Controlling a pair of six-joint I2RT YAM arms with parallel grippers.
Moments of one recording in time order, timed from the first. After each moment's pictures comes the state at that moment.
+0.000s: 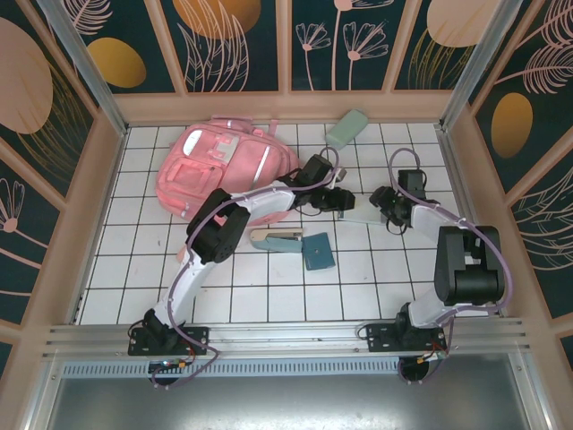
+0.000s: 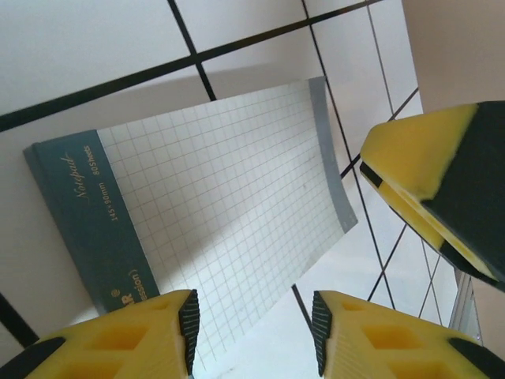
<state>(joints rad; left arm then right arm) -0.77 2.39 1.82 -0.17 0.54 -0.70 0.01 1.55 0.78 -0.16 -0.12 0.68</state>
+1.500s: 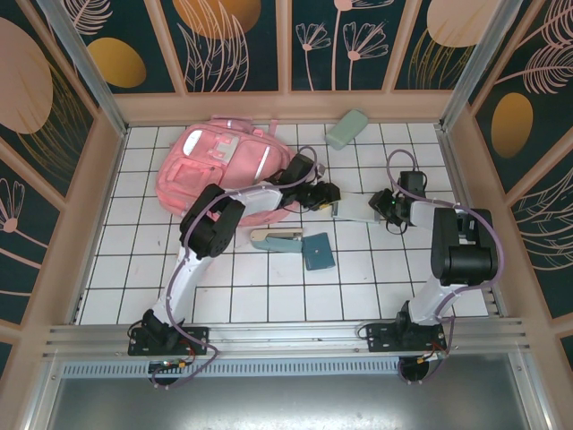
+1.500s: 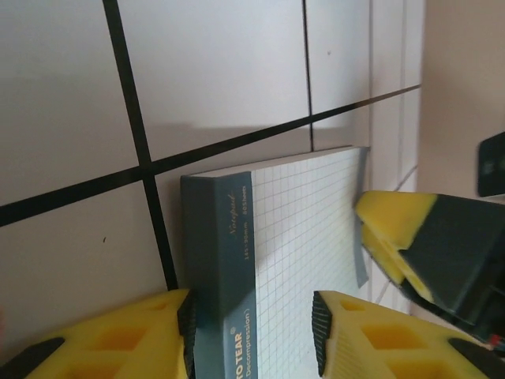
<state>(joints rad) -0.69 2.39 1.67 0.05 0.59 -0.98 -0.01 1.70 0.80 -0.05 -0.29 0.63</state>
